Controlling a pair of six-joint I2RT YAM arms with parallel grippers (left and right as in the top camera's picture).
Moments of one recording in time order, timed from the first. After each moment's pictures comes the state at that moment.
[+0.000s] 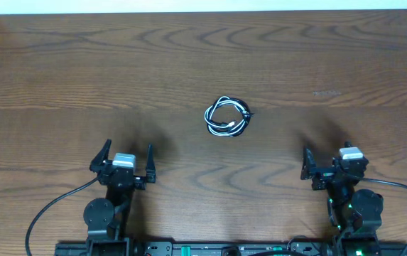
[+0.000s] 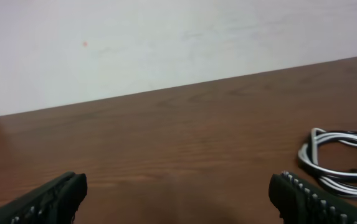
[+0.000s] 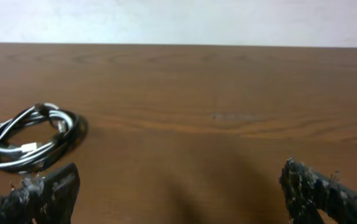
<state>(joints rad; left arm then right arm) 0.02 0.01 0.02 -0.08 0.15 0.14 0.05 0.15 0.01 -0.06 -0.08 0.04</state>
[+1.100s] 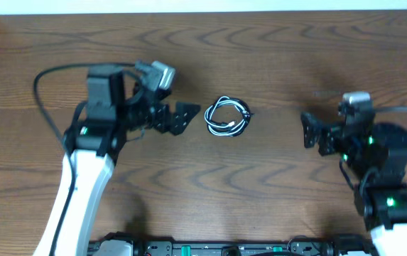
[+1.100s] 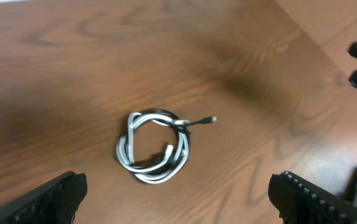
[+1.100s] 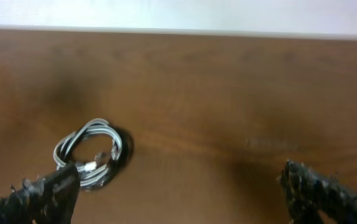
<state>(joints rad) -0.13 1.28 1.10 -0.59 0.70 0.09 0.05 0.83 0.70 -0.35 -0.22 0.04</state>
